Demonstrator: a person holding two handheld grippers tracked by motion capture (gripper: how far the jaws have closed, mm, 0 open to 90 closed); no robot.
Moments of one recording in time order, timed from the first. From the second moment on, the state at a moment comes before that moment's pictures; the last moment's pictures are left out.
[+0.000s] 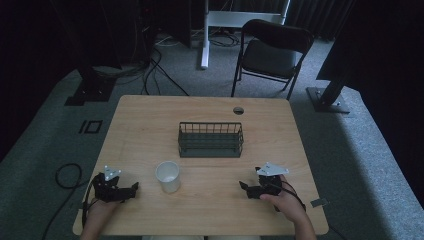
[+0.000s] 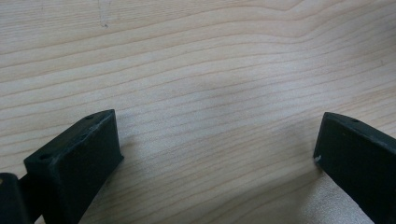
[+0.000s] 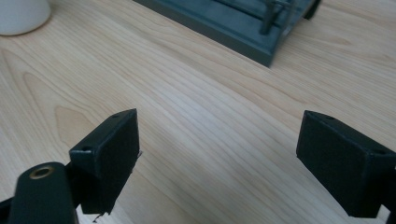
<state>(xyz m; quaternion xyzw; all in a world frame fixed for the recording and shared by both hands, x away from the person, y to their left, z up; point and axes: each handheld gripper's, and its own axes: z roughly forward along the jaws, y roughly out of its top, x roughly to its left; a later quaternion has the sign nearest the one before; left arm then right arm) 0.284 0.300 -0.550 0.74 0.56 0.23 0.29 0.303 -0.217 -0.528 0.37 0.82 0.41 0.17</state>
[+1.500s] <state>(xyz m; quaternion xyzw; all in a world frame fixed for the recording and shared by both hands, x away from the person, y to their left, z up) 0.284 0.300 -0.550 0.74 0.56 0.23 0.29 0.306 -0.129 -0.519 0.29 0.83 0.45 0.13</state>
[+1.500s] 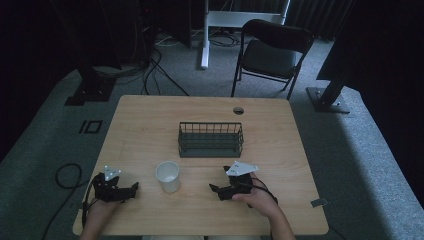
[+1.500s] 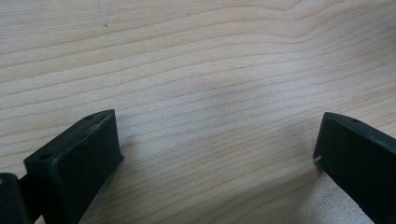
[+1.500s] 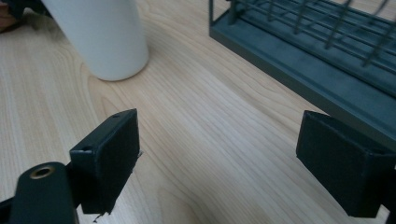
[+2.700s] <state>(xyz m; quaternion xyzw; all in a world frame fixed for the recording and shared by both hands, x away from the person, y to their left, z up) 0.284 0.300 -0.550 0.74 0.56 0.23 0.29 0.302 -0.051 -0.520 0.21 0.85 0.48 0.10</state>
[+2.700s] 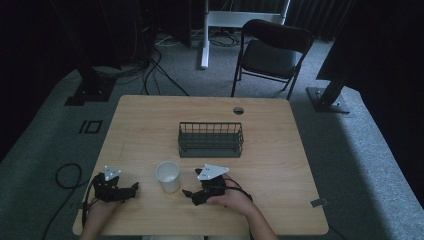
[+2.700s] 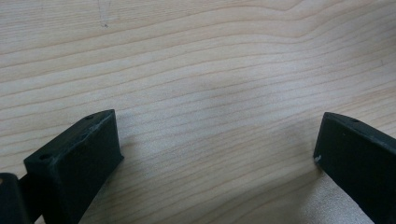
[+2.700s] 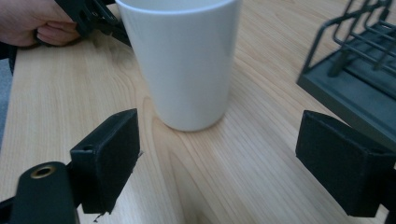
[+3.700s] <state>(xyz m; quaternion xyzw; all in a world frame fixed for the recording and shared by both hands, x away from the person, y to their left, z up) 0.284 0.300 -0.550 0.74 0.56 0.23 0.29 0.314 0.007 -0.508 0.18 0.83 0.51 0.10</state>
